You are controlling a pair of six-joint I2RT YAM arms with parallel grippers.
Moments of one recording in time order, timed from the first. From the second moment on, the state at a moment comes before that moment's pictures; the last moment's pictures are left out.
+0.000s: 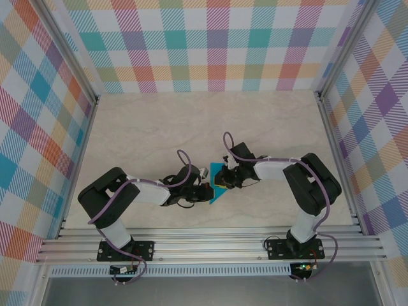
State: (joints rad) left arm -0.82 1.69 0.61 0.26 0.34 -0.84; right arm 0.58 1.77 0.84 -0.16 -0.60 0.76
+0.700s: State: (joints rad) left arm -0.84 1.69 0.62 0.24 0.31 -0.83; right arm 0.48 1.85 0.94 -0.17 -0.58 0.71
